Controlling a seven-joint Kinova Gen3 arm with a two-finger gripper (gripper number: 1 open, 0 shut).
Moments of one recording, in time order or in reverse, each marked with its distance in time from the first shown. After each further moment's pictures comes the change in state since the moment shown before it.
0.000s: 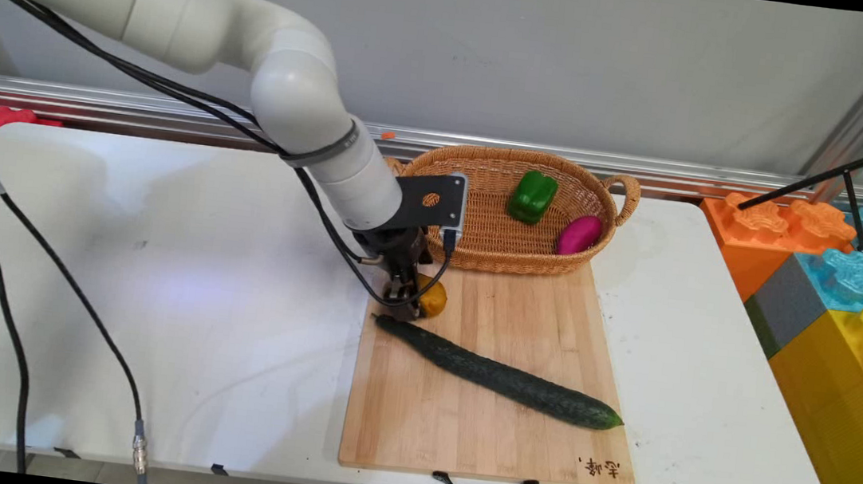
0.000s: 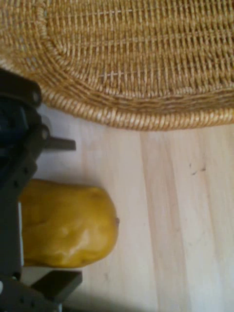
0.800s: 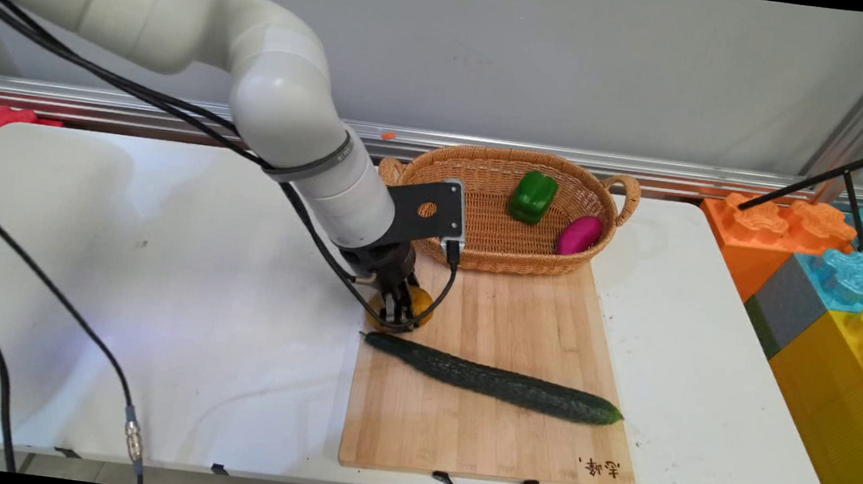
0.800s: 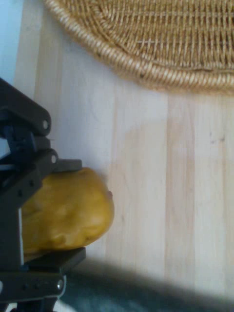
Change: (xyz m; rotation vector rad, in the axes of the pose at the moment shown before) arm 0.013 0.044 -0.032 0.012 -0.059 -0.125
